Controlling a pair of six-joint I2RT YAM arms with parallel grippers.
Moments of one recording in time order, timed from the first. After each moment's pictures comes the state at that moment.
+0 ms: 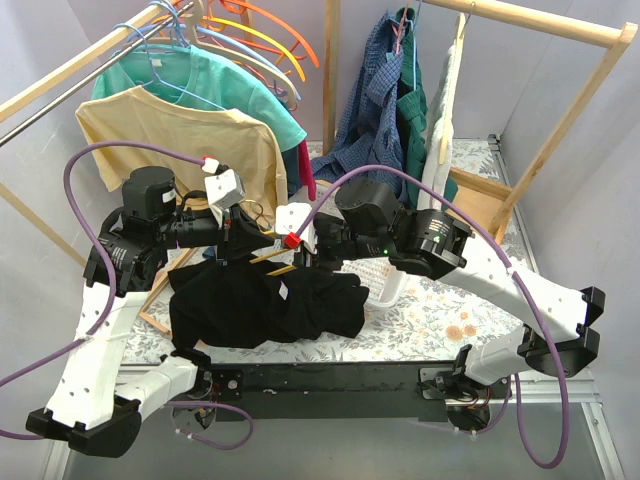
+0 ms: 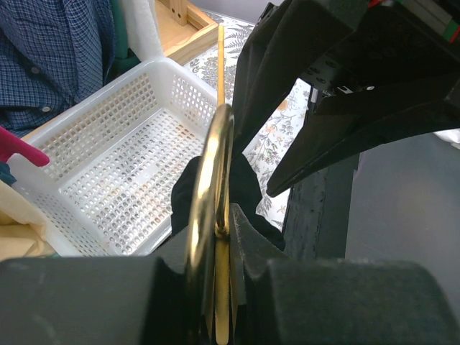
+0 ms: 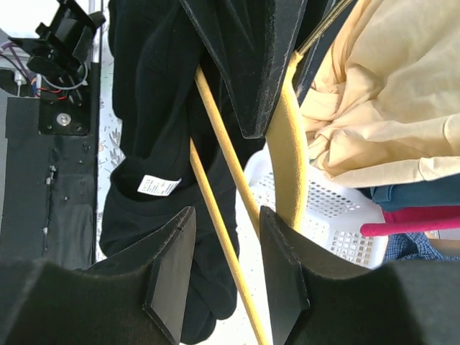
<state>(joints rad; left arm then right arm) -0.33 0.99 1.45 -0.88 0.94 0.26 1.17 1.40 1.71 -0.78 -0.20 -0.45</state>
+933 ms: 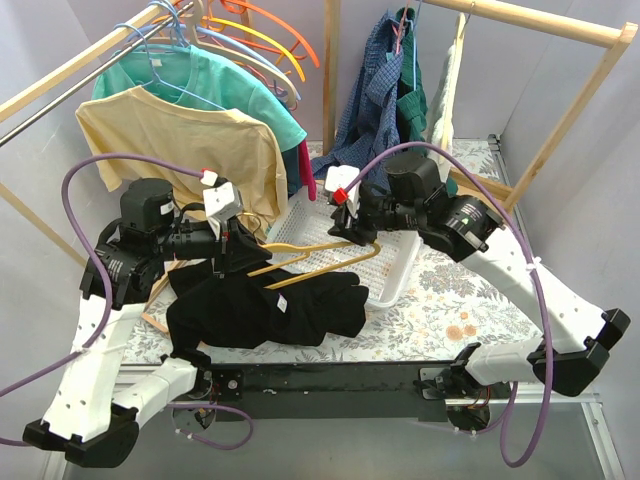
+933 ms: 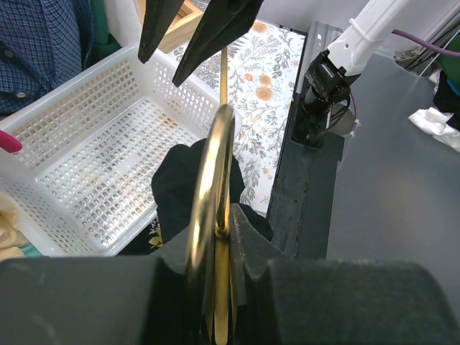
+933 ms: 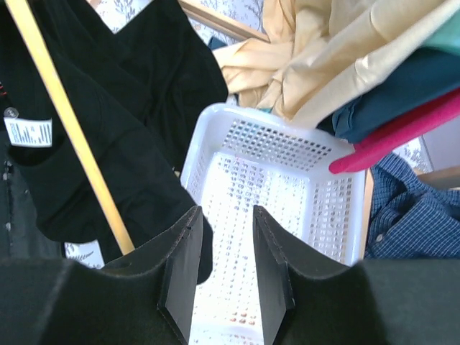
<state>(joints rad) -0.33 0.94 1.40 -0.92 0.95 0.25 0.86 1.29 1.54 -0.71 -0.39 -0.45</state>
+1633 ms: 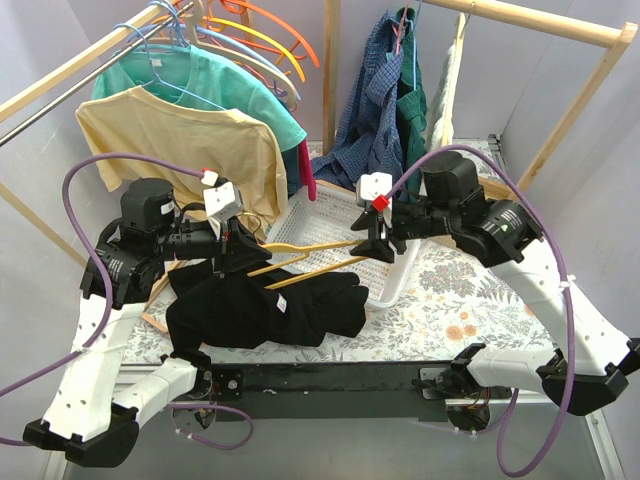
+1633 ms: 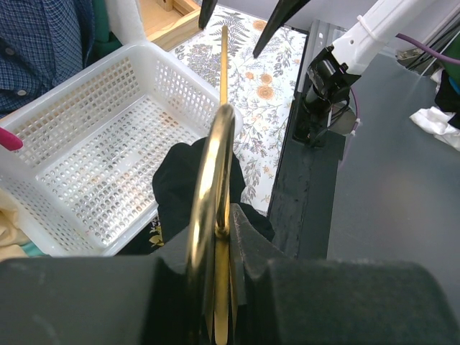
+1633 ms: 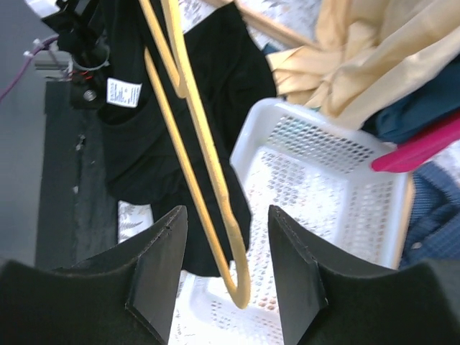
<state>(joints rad) -0.33 0.93 1.40 -0.93 0.95 0.25 0.73 1.16 1.54 -0.86 -0.65 -0.50</state>
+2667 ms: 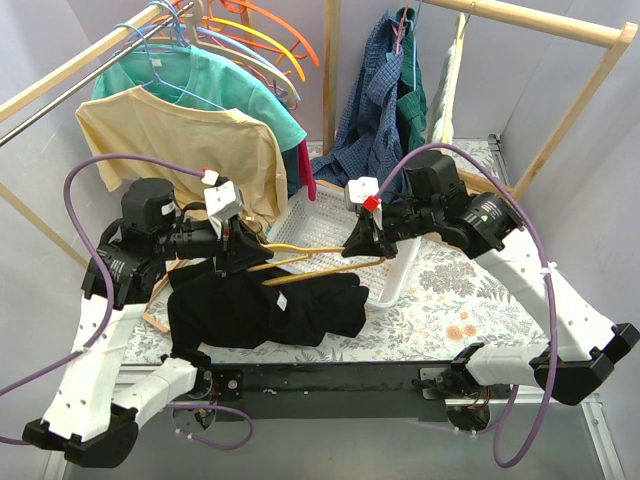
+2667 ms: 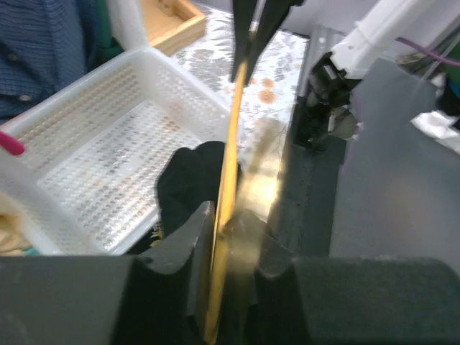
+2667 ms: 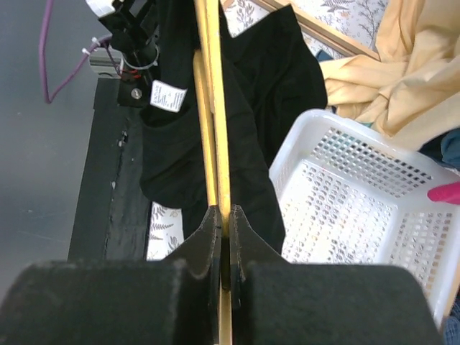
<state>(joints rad) -0.34 0.94 1.40 -0.91 0.95 0.25 0.73 1.26 1.54 -0.90 -0.81 -0.53</state>
